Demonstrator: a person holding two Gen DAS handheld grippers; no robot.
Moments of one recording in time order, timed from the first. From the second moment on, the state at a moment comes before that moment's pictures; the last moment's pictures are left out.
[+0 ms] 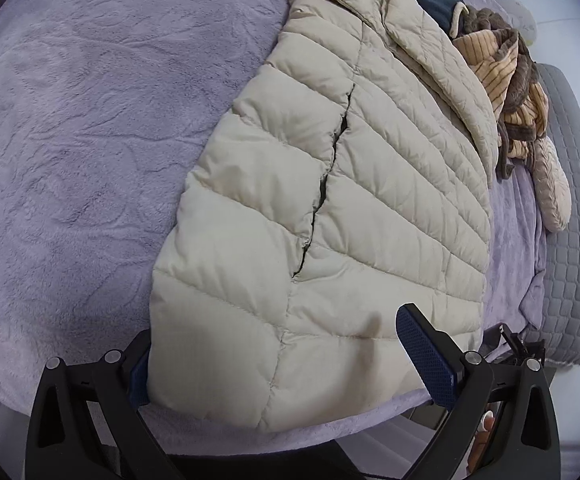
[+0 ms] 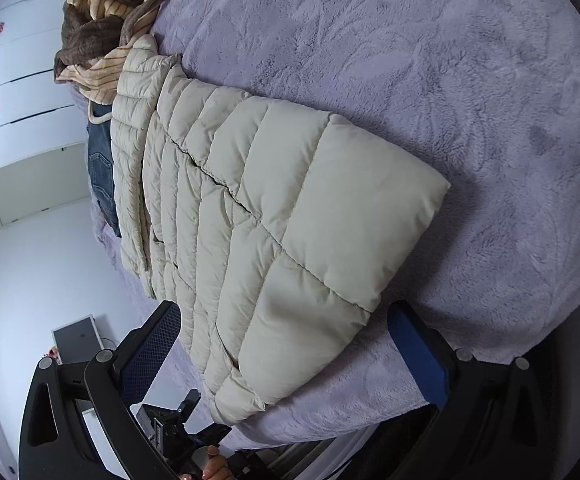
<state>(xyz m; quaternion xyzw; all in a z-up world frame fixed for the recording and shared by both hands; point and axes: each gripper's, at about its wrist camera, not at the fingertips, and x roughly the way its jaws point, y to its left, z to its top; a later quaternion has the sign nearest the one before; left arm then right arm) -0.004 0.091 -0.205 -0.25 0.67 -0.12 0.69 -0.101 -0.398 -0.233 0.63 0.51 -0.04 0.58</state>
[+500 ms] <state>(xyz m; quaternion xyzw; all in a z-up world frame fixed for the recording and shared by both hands) 0.005 0.088 -0.207 -0.29 0.68 -0.08 0.67 -0.071 -0.401 -0.253 0.66 0.52 0.01 0.54</state>
